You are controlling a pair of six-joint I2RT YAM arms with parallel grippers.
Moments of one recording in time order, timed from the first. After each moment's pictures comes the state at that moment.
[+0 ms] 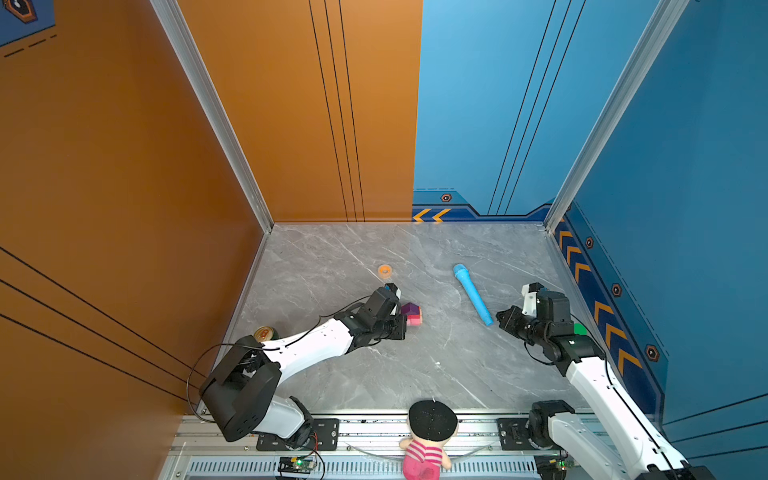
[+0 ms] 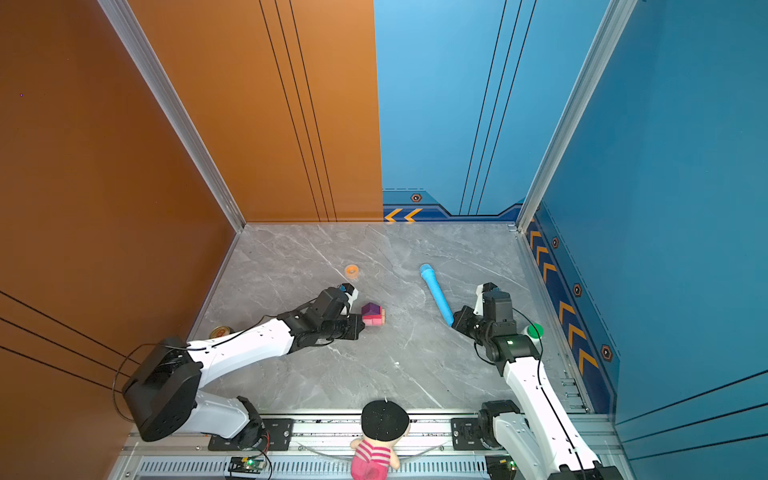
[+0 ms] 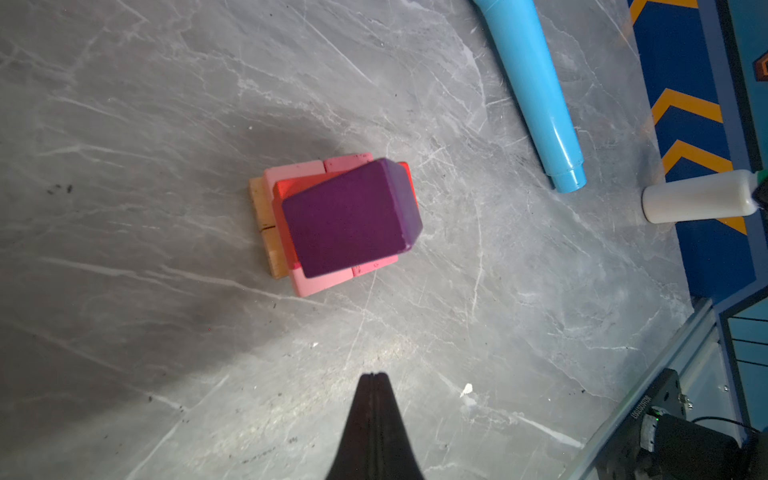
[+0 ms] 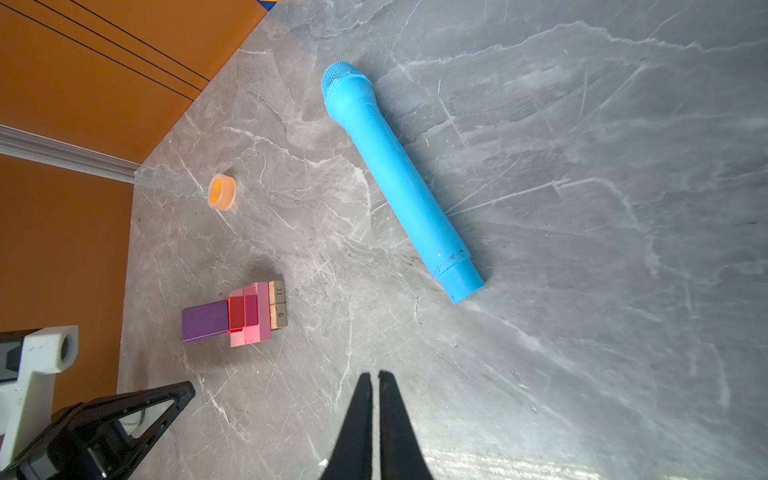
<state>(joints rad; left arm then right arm) -0.74 1.45 0.80 -0.20 0.11 -0.64 0.09 0.86 0.58 -0.48 -0.28 0.61</state>
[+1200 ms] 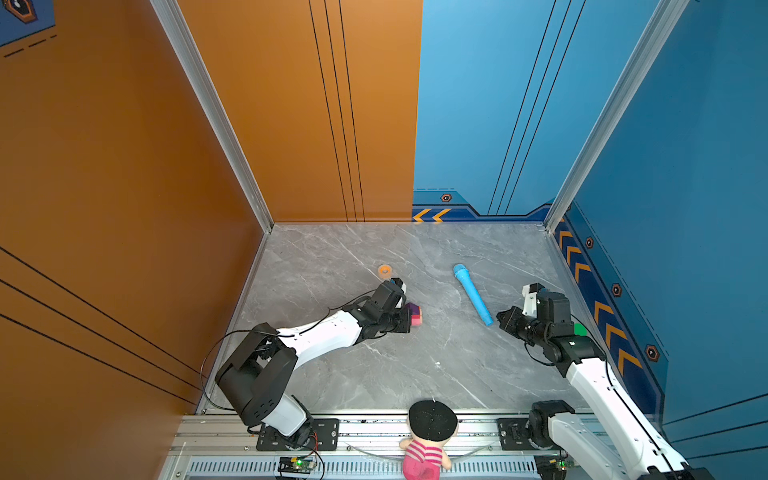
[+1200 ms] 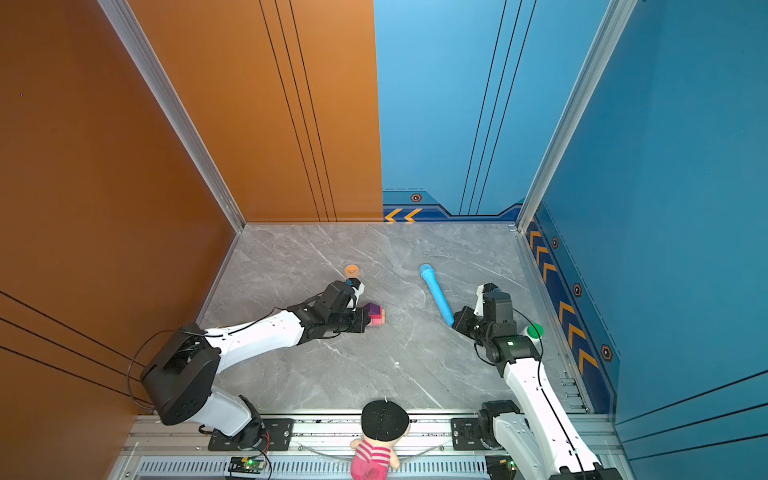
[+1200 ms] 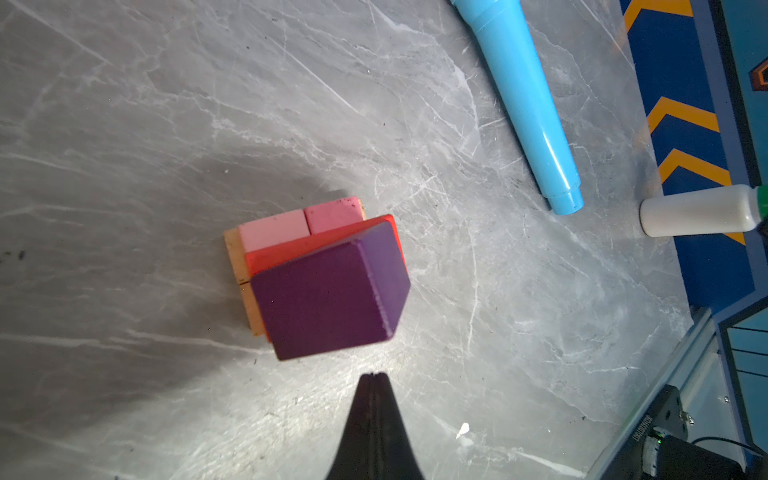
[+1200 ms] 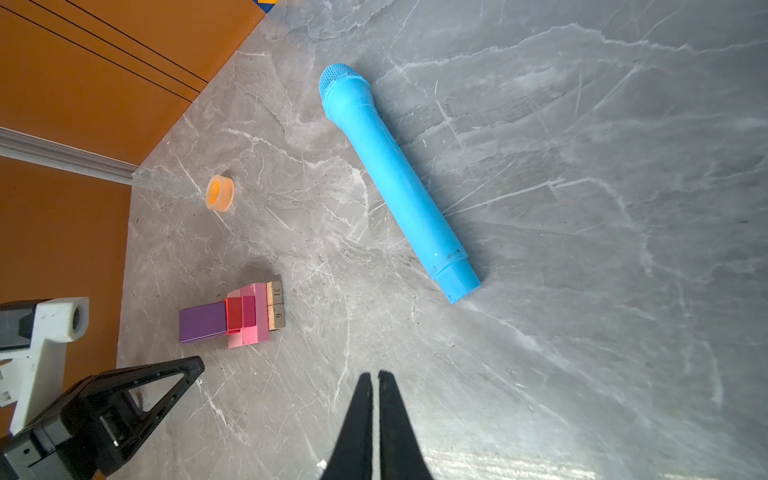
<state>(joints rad) -0.73 1.55 0.87 -0.16 0.14 -0.62 0.09 0.85 0.57 -0.48 -0.27 0.61</state>
